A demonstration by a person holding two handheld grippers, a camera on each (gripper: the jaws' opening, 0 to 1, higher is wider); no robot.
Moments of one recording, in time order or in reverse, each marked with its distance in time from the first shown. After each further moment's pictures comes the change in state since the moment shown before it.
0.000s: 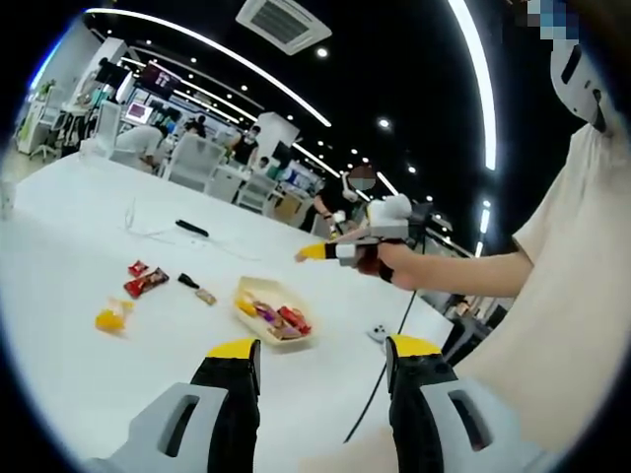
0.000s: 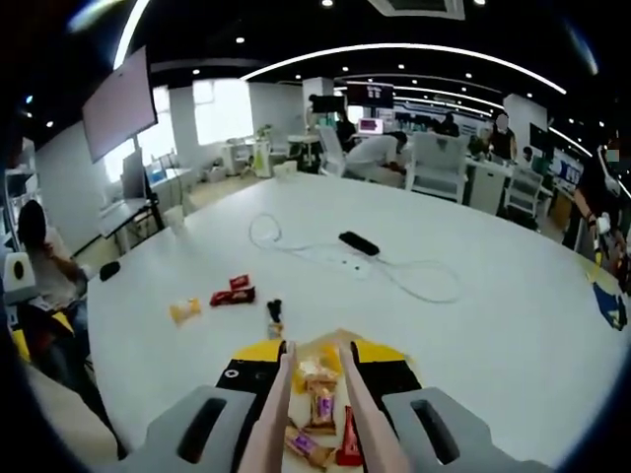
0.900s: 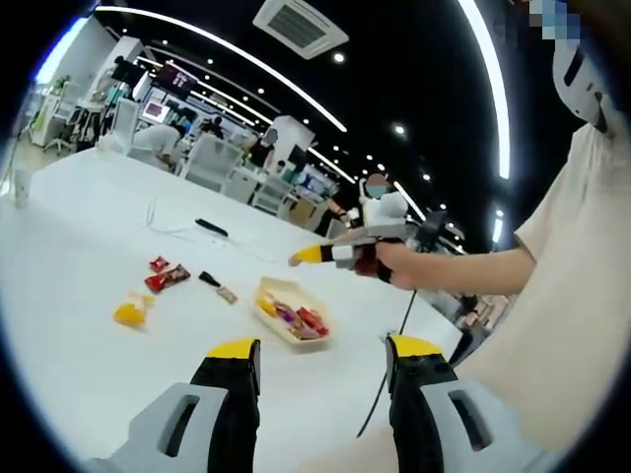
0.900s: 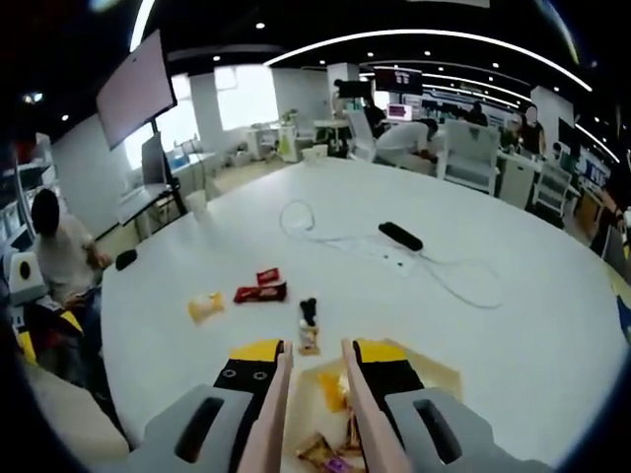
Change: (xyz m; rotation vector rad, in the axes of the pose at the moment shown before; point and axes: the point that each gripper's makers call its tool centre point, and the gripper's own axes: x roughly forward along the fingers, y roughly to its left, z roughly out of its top) left arm -0.012 0.026 0.000 -0.037 -0.026 0.061; right arm 0.045 0.044 0.001 -0.033 0.069 0.118
